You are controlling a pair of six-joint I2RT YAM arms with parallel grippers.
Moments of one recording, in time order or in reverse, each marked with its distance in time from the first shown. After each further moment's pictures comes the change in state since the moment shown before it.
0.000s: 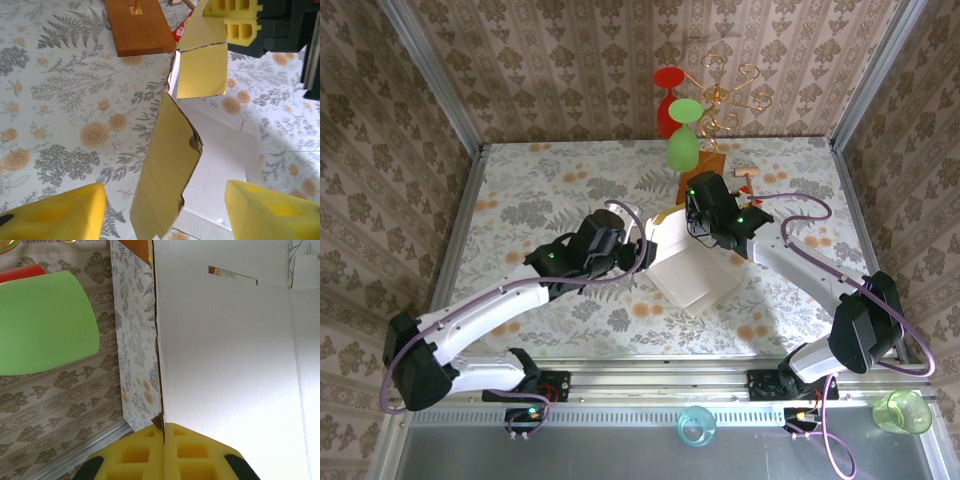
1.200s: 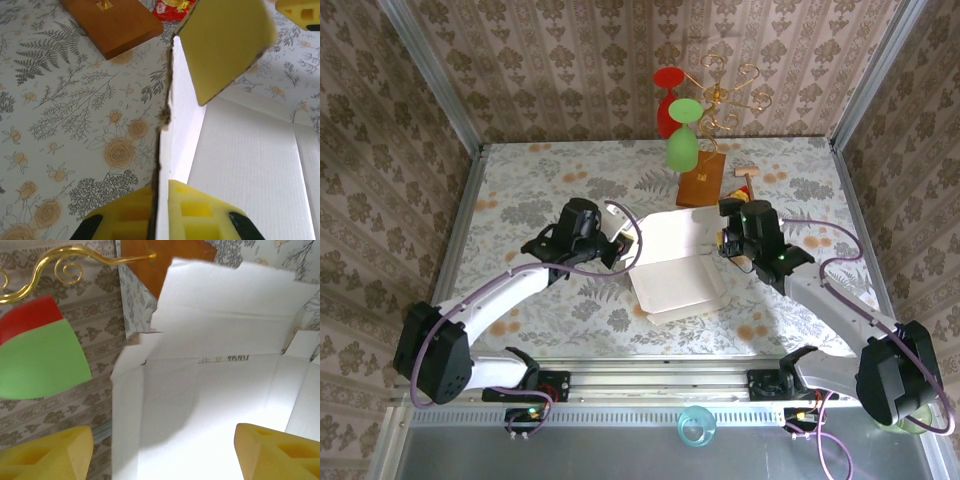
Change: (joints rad) left arm 0.289 0.071 -0.140 0.197 0.421 0.530; right arm -0.204 -0.297 -0.454 0.335 -0.237 -0.137
